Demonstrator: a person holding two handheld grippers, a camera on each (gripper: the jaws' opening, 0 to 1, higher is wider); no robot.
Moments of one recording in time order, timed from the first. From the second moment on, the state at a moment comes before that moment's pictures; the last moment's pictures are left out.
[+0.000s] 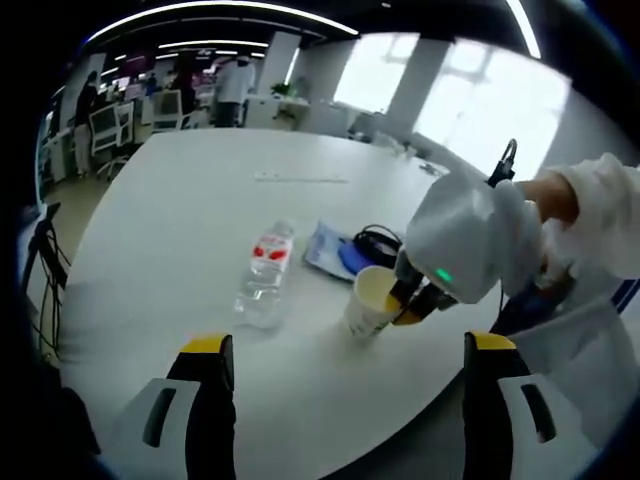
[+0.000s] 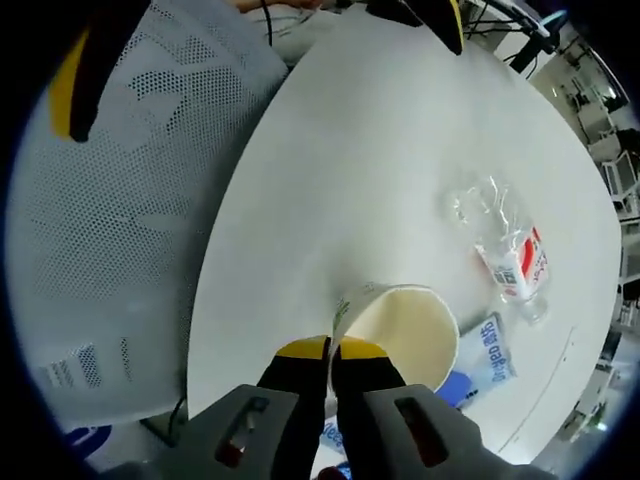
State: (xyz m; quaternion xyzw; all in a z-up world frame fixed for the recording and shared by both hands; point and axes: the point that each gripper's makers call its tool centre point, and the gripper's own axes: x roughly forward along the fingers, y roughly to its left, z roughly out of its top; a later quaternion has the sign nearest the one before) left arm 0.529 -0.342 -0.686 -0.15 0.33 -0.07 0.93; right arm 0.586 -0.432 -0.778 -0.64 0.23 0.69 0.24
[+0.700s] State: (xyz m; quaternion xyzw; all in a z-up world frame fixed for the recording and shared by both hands) left arm 0.527 -0.350 -0.688 -0.15 0.33 -0.08 0.93; right arm 0.585 -0.440 -0.783 -0.63 0.25 0.69 0.26
